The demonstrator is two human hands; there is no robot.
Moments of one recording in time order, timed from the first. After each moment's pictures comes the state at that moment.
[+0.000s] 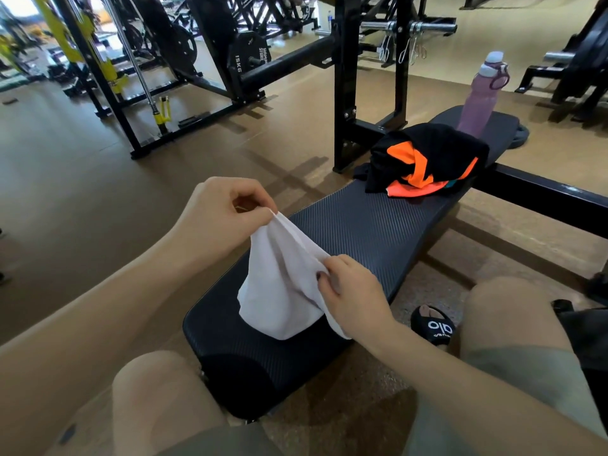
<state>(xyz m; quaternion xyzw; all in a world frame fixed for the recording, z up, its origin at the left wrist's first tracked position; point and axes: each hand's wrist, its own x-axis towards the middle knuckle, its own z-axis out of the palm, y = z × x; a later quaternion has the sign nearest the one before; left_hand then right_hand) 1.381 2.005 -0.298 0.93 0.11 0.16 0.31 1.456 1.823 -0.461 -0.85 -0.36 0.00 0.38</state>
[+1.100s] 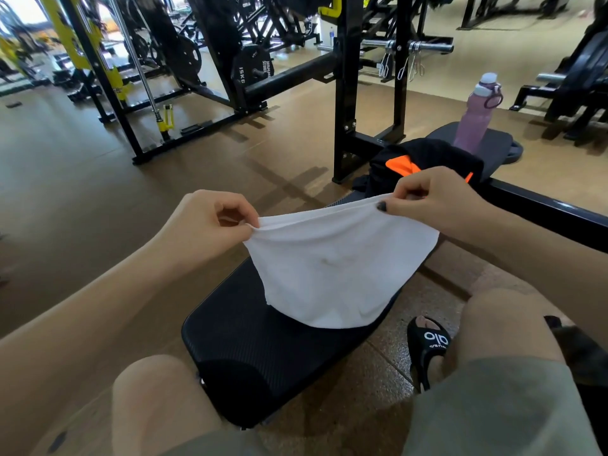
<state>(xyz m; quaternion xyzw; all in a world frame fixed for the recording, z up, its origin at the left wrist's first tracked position) 1.365 2.029 -0.293 0.94 0.11 0.11 0.30 1.579 1.755 -0.336 -0.82 -0.40 0.06 0.42</state>
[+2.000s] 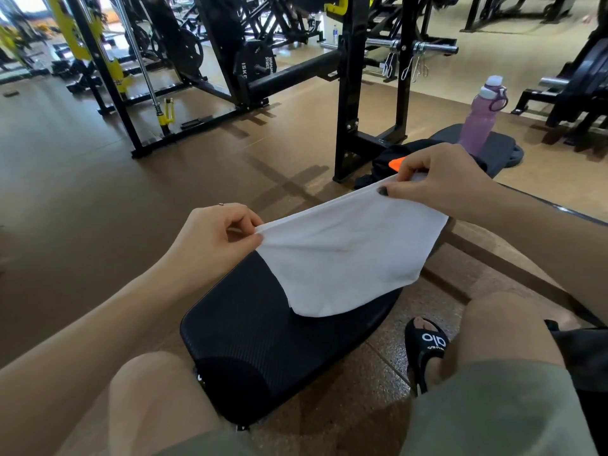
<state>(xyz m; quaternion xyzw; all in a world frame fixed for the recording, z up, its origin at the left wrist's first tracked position) 1.360 2.029 -0.324 0.94 0.10 0.17 0.28 1.585 1.767 -0.307 -0.85 -0.42 -0.01 0.32</state>
